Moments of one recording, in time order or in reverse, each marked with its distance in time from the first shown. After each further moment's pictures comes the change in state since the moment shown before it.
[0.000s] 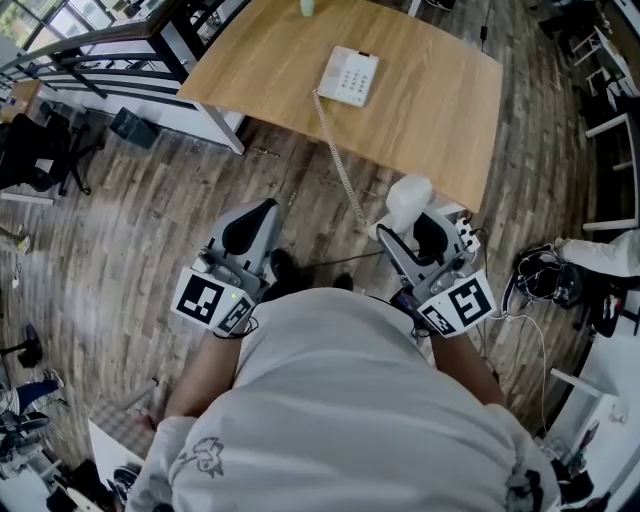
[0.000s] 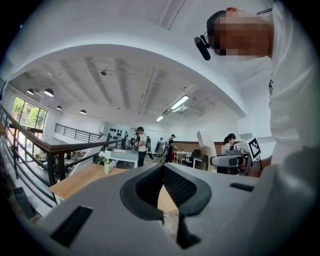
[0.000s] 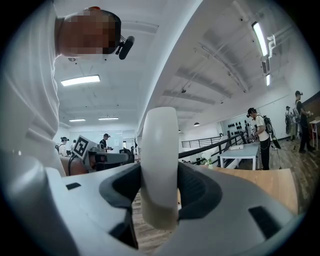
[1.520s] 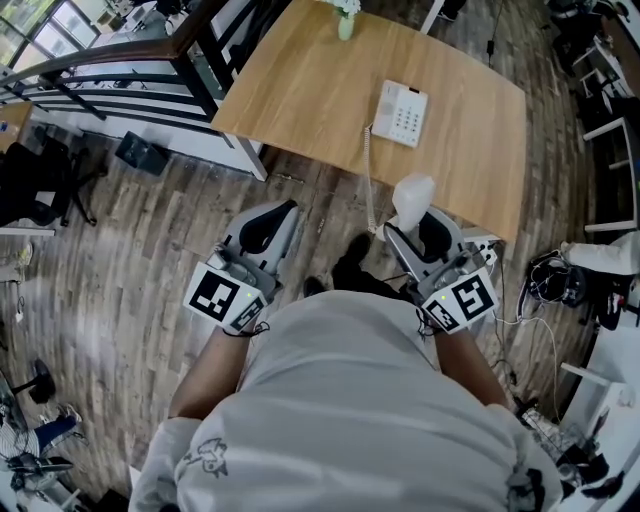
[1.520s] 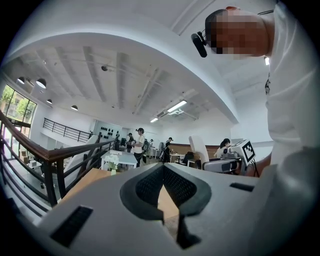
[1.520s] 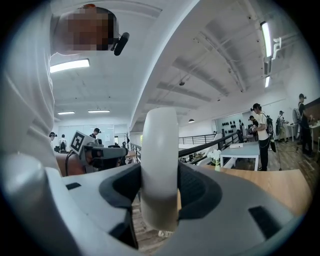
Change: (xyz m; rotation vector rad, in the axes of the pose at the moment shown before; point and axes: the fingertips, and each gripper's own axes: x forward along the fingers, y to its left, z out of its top) left arm -0.010 0.213 0.031 -0.016 -0.013 -0.137; right arm 0.223 0.028 0.000 -0.007 0.052 -0.097
